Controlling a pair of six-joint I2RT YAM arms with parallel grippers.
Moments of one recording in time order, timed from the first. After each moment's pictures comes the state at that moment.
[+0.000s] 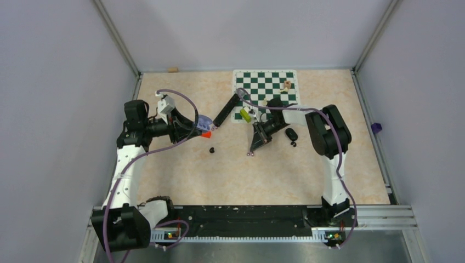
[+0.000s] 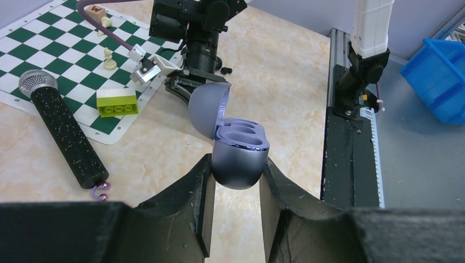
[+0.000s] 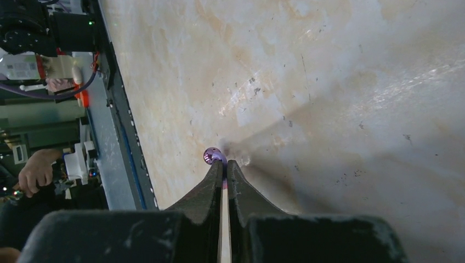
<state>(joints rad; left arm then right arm) 0.12 1.07 0.90 -0.40 1.42 0.34 0.42 2.14 1.34 -0.55 -1.01 -0.18</state>
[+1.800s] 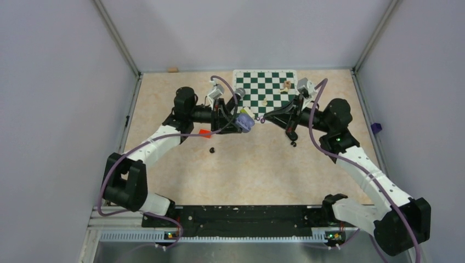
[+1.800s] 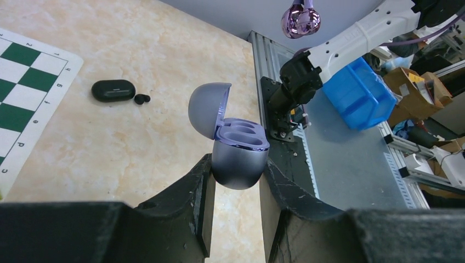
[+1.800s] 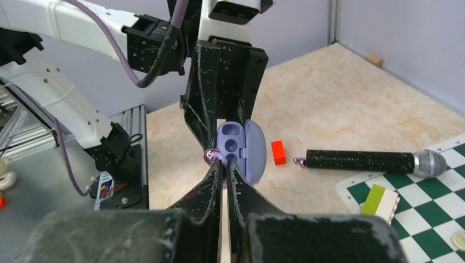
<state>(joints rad) -0.36 1.45 0.96 0.33 1.28 -0.32 0.36 1.04 0.81 0.37 -0.89 0.31</state>
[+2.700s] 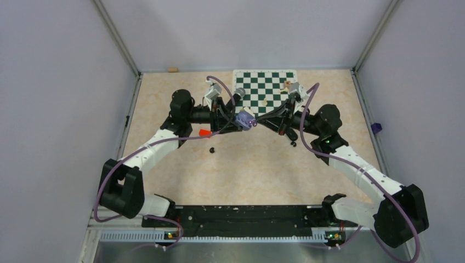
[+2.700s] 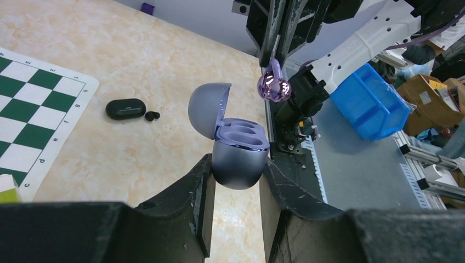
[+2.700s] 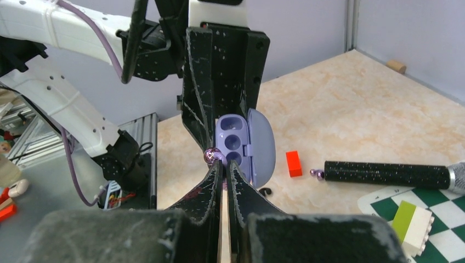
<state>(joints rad) -0.38 1.38 0.91 0.46 1.23 -0.39 0.45 1.10 0.74 0.60 -0.84 0.40</state>
